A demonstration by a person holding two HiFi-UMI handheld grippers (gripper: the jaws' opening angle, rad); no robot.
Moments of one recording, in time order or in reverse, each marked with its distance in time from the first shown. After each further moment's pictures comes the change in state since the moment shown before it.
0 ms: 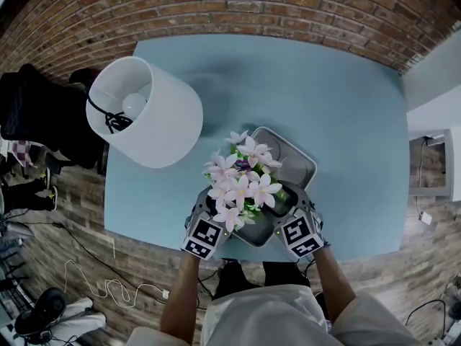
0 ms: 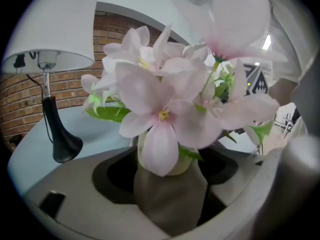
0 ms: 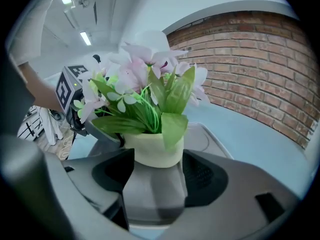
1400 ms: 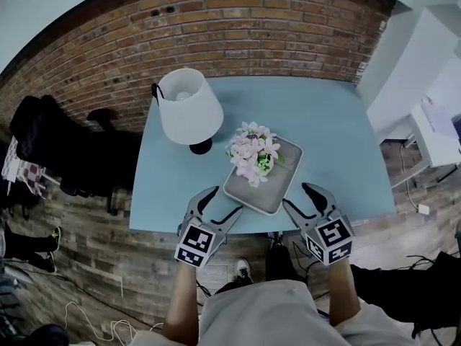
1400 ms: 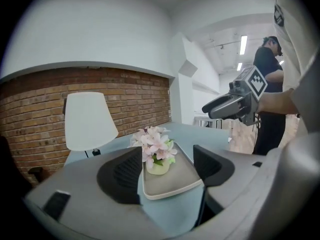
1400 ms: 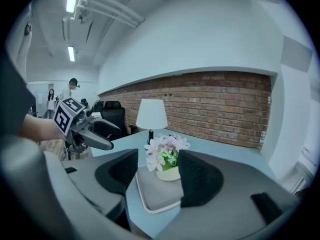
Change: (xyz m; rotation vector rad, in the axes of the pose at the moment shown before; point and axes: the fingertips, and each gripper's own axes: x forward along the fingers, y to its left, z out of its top) left arm -0.211 -0.063 0.057 0.183 -0.222 0.045; right arm -0.210 0.113 0.083 0.133 -0.296 -0.319
